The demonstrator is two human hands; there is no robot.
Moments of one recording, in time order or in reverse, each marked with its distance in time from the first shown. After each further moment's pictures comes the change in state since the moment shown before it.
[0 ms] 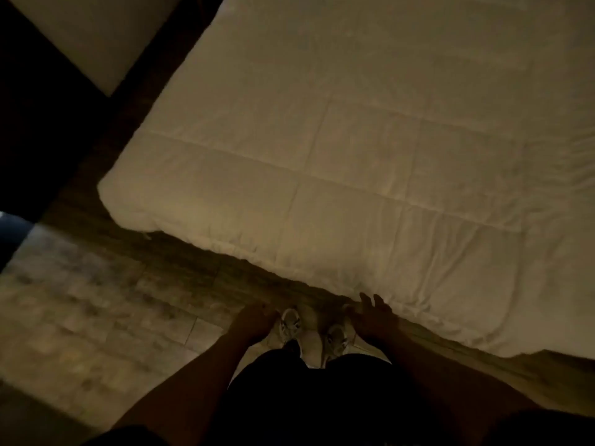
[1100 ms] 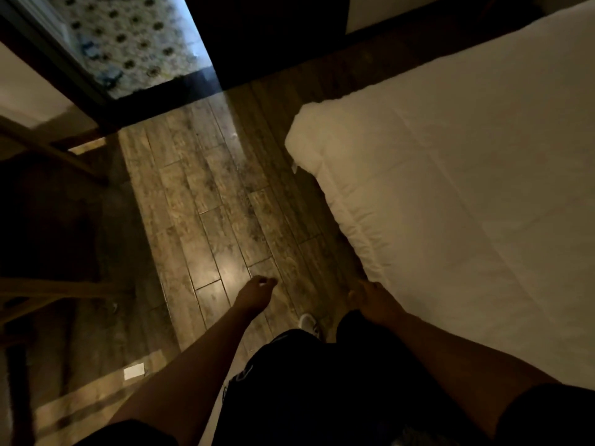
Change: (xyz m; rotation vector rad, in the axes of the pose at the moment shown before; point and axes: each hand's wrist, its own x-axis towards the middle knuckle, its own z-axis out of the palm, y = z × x) left_hand -0.060 -0.281 -0.048 -1.041 0.374 -0.509; right_hand 0.057 -0.299 0.087 -0.413 -0.208 -0.450
